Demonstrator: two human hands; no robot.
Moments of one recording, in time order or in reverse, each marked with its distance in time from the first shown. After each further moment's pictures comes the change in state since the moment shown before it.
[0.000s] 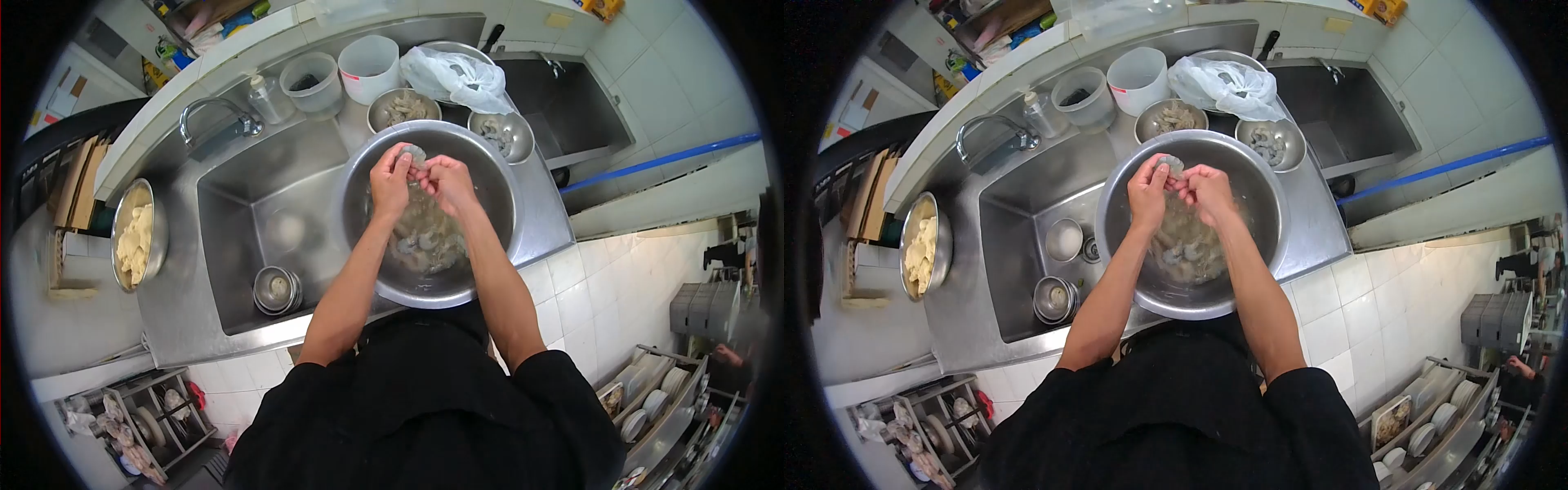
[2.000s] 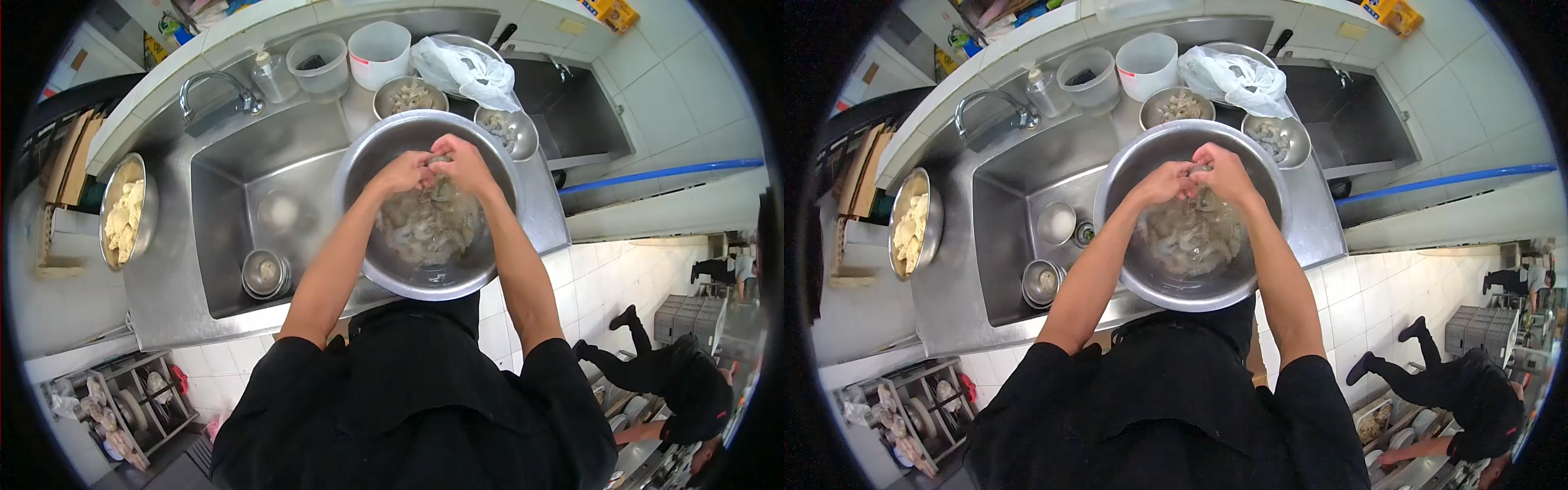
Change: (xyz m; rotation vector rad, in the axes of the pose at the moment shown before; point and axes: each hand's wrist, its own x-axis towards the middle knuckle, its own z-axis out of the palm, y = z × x) left_hand 0.033 -0.024 -0.020 0.368 -0.778 -0.403; right_hand 0.023 -0.021 -0.036 -1.043 -0.250 -0.356
